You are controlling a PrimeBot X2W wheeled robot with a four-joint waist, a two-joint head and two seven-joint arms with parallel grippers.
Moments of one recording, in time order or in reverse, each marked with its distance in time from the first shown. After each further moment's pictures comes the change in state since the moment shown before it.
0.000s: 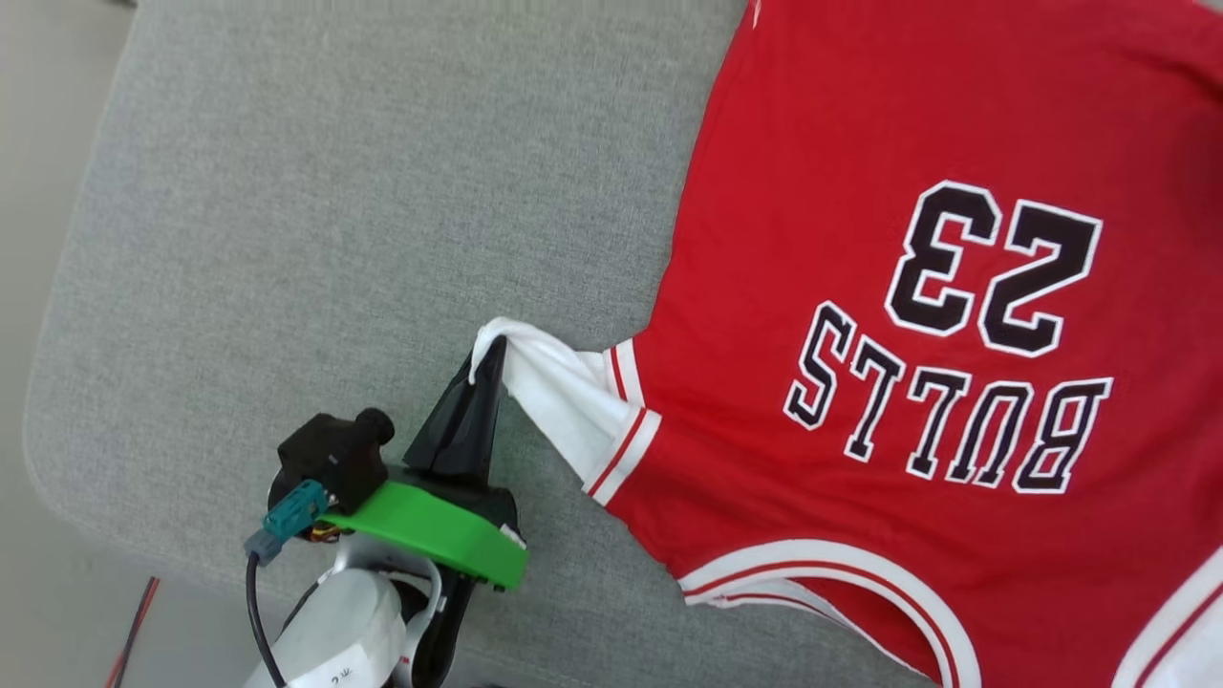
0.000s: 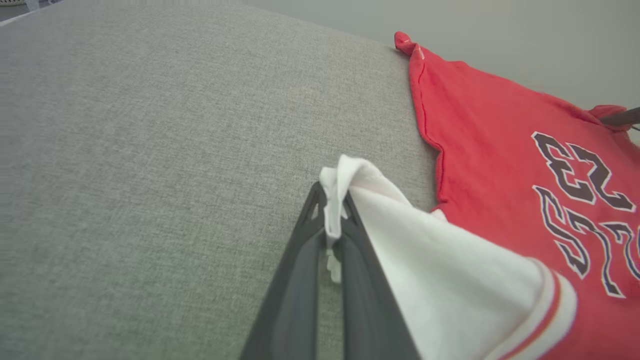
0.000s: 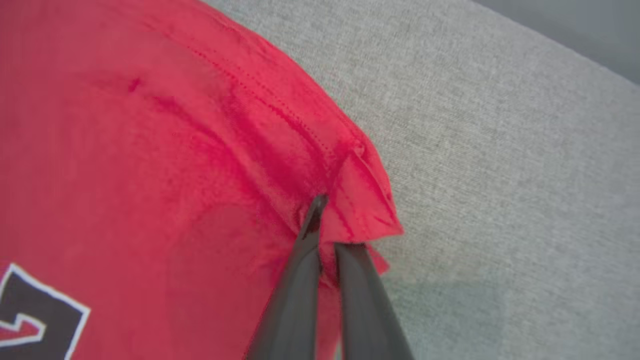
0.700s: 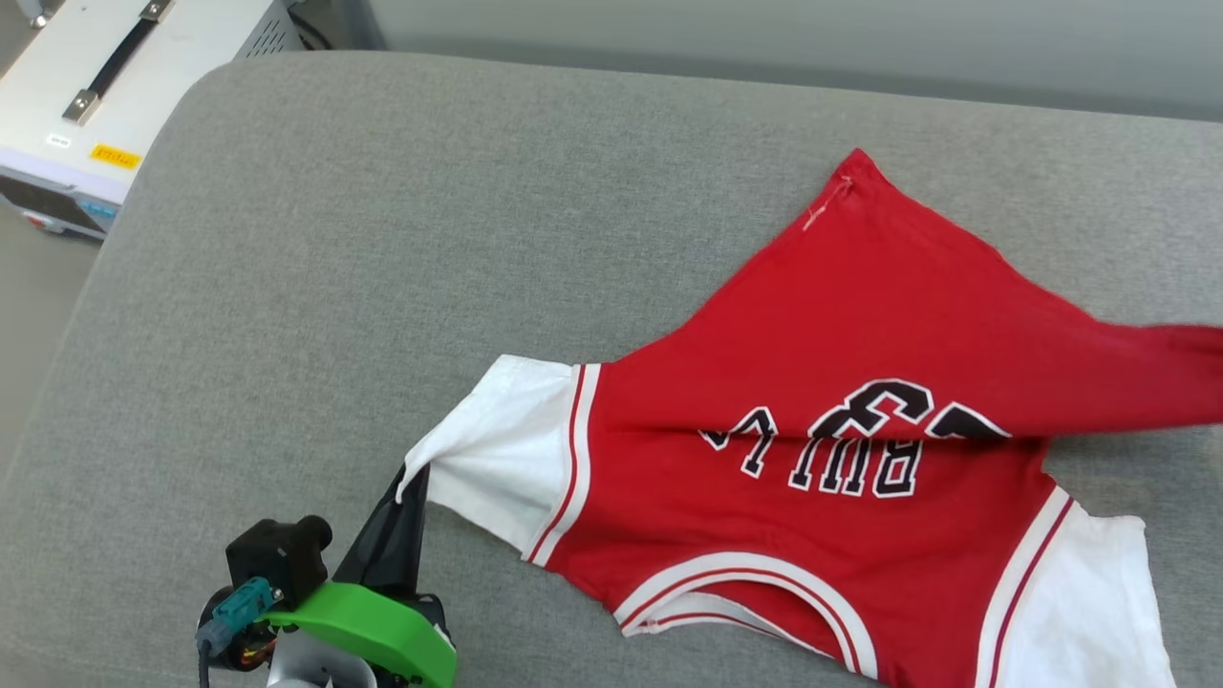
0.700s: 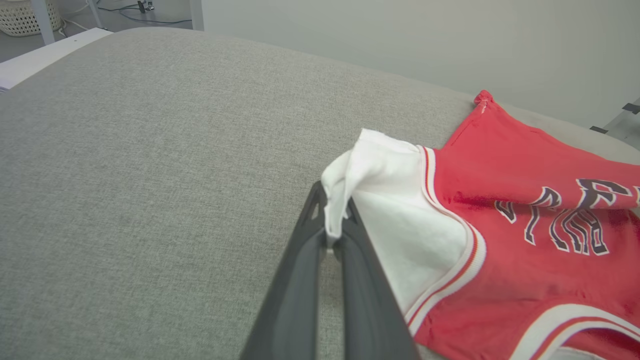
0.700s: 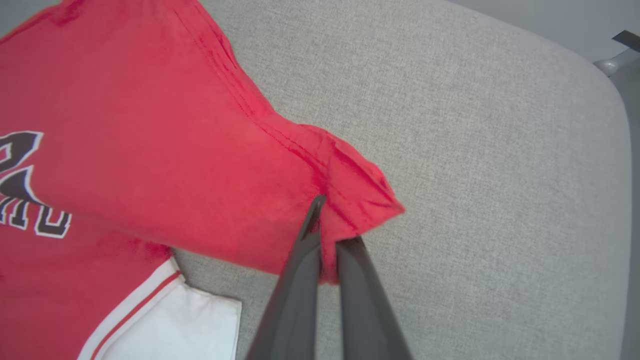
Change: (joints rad) left arm 0.206 0.097 0.044 -0.031 -0.027 0.071 0.049; right arm 0.668 -0.205 -0.105 -0.331 0.207 0.000 -0.295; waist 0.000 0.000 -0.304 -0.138
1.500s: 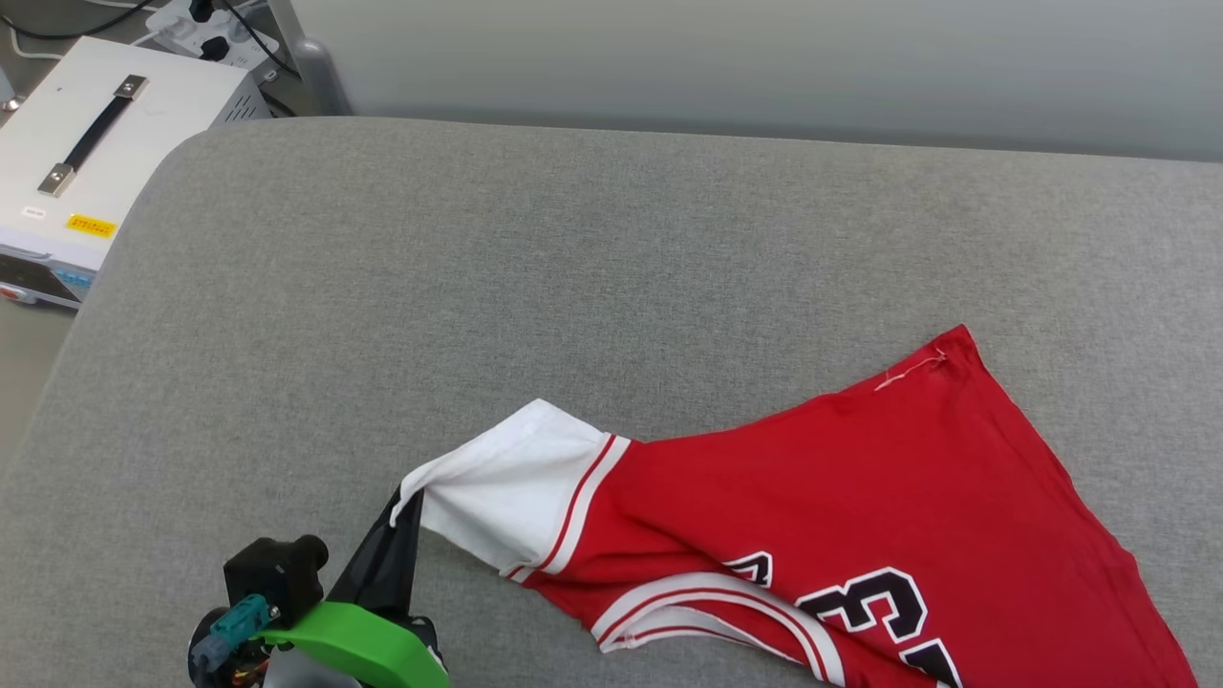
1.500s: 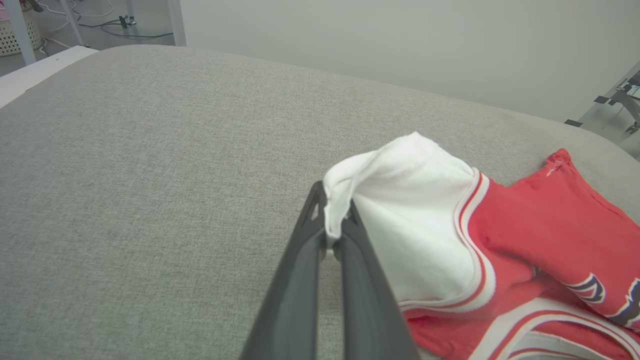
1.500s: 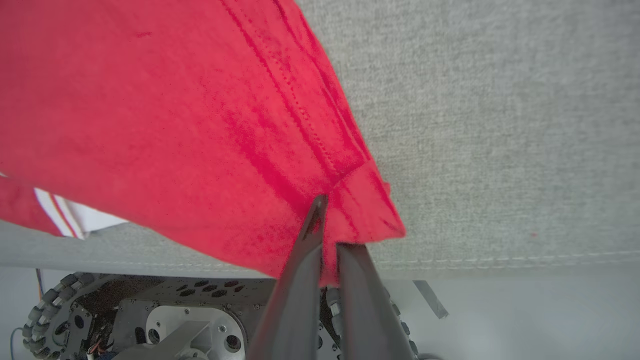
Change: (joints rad) left arm 0.040 0.029 -0.006 -0.016 -0.002 0.022 0.021; right arm 0.714 0.467 -0.443 -0.201 -0.137 0.000 0.063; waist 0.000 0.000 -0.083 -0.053
